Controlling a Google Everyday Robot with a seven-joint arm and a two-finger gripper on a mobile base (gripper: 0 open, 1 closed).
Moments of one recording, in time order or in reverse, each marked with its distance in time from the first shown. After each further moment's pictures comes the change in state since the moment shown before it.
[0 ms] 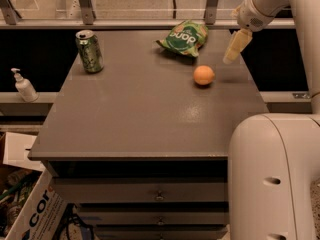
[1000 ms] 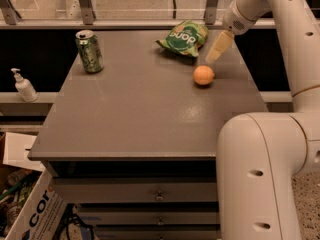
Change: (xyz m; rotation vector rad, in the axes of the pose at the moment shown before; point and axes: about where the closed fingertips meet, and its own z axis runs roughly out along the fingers) arm -0.031 -0.002 0.037 -0.025 -0.056 0.119
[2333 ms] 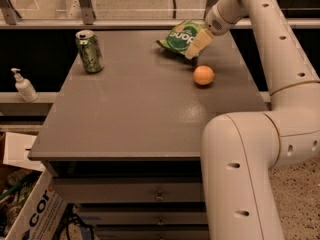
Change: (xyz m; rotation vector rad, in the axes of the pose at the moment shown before) arm -0.036 -0.009 0.041 0.012 -0.041 0.219
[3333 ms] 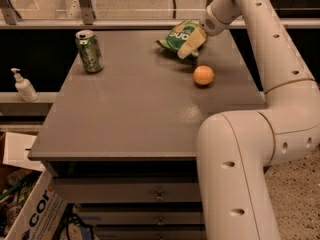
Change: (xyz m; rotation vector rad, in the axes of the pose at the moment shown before) arm -0.011 0.015 0.007 -0.042 0.011 0.095
